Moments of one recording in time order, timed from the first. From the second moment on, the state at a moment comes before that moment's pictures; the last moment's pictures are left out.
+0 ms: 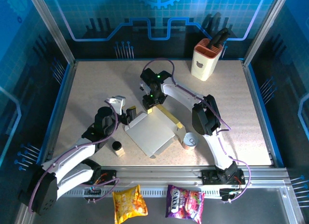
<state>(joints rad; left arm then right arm) -0.41 0.96 0.40 0.25 0.01 -0.20 0.70 2.27 2.09 -1.16 -0.12 0.14</state>
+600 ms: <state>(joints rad) -0.39 0.94 0.40 0.21 0.01 -0.21 0.70 2.29 2.24 -1.18 -0.10 -0.02</state>
